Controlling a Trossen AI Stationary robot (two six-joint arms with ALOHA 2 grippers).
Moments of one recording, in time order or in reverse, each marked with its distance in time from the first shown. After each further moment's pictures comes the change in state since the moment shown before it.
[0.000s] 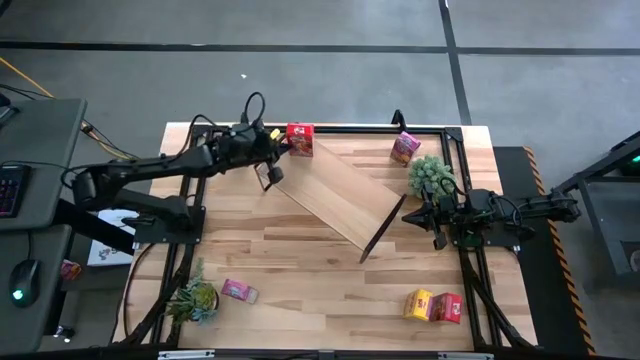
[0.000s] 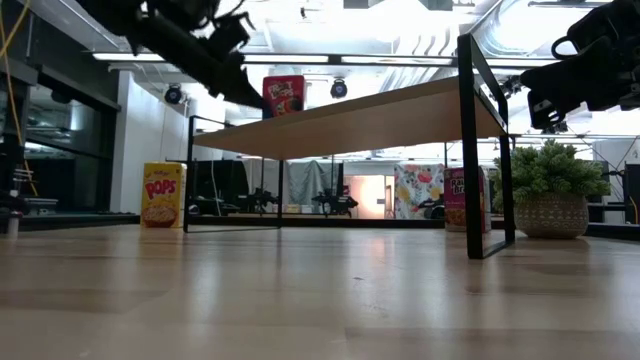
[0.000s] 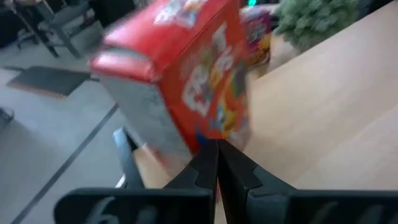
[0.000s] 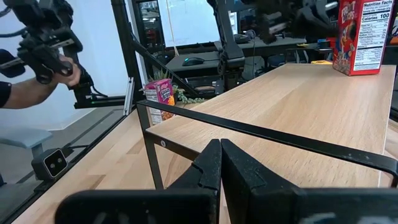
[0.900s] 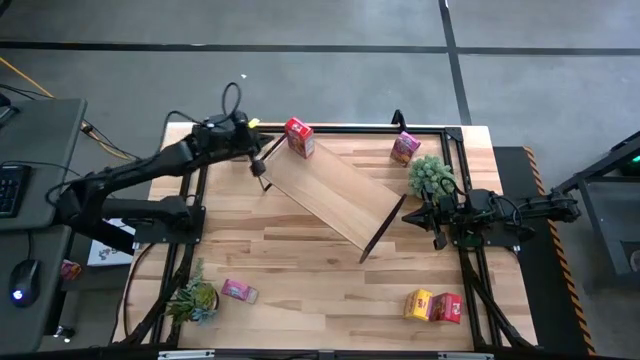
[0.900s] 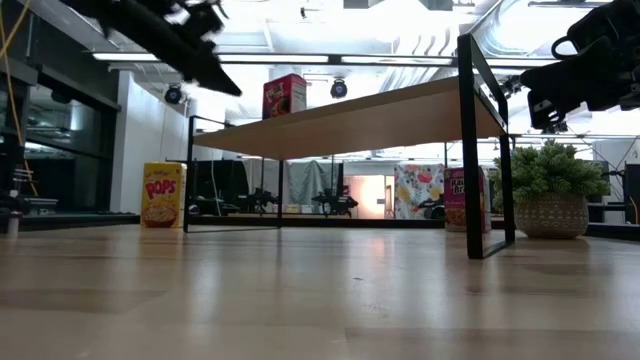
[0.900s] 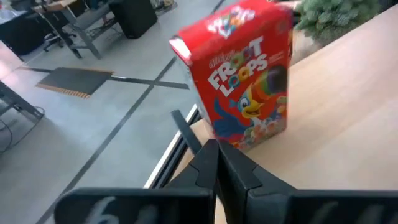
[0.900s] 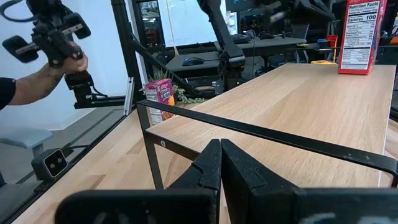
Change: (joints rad) left arm 0.093 -0.220 0.000 -0.199 0.023 0.073; right arm 0.000 0.000 0.000 0.000 0.000 0.000
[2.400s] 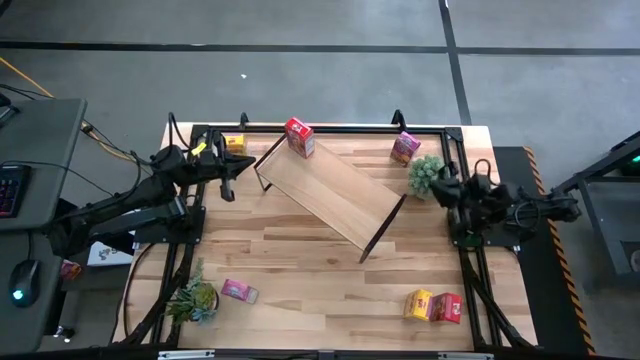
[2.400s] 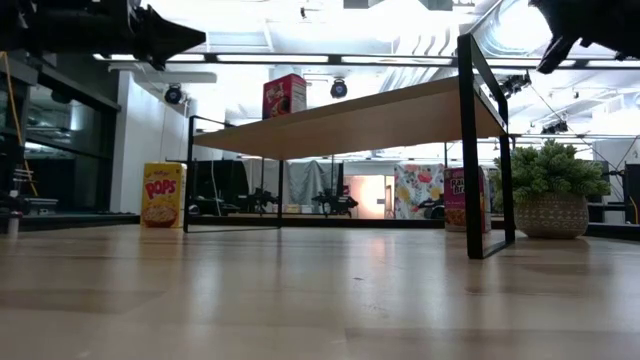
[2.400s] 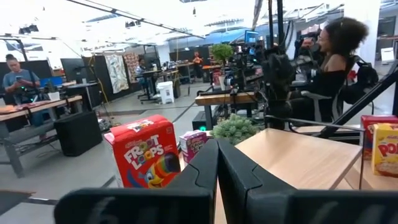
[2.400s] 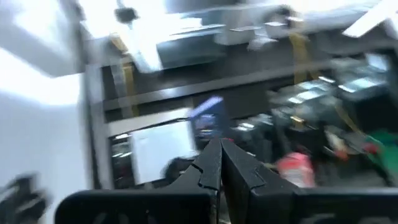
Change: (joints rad) left arm -0.001 -0.480 -0.431 0.474 0.365 -0.195; right arm 0.000 0.008 0.032 0.558 0.267 0.010
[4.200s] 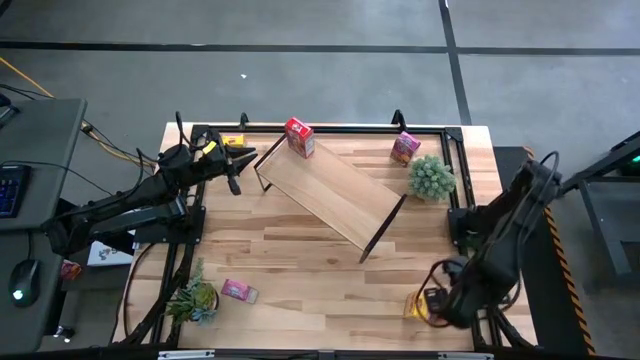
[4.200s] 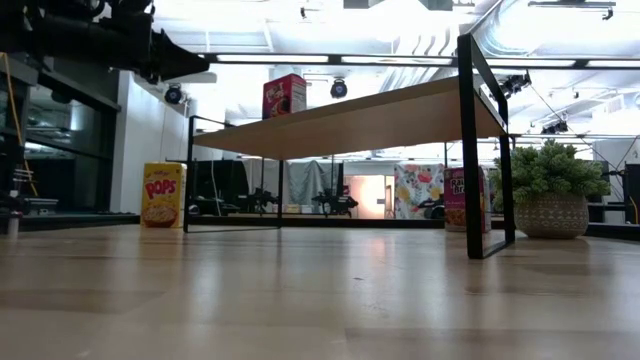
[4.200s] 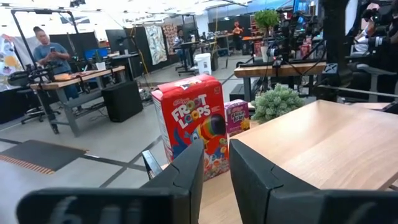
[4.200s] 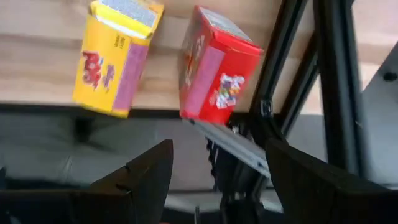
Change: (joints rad) left arm 0.001 0.034 0.000 -0.074 -0.196 0.043; right arm 0.807 1.438 1.336 -1.869 -0.555 2.294
